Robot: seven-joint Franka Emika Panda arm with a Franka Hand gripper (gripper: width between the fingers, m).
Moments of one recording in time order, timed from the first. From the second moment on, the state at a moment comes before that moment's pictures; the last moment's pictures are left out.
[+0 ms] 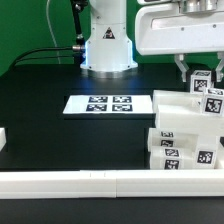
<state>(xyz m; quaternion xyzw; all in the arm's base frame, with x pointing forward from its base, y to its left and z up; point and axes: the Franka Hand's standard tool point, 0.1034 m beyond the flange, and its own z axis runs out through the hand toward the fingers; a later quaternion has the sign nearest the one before) 0.567 0.121 0.126 -0.96 0.26 -0.04 0.06</state>
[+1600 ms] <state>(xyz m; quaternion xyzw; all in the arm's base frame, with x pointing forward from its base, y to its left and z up) 0.578 0.106 0.131 -0.88 0.47 -0.03 0.09</state>
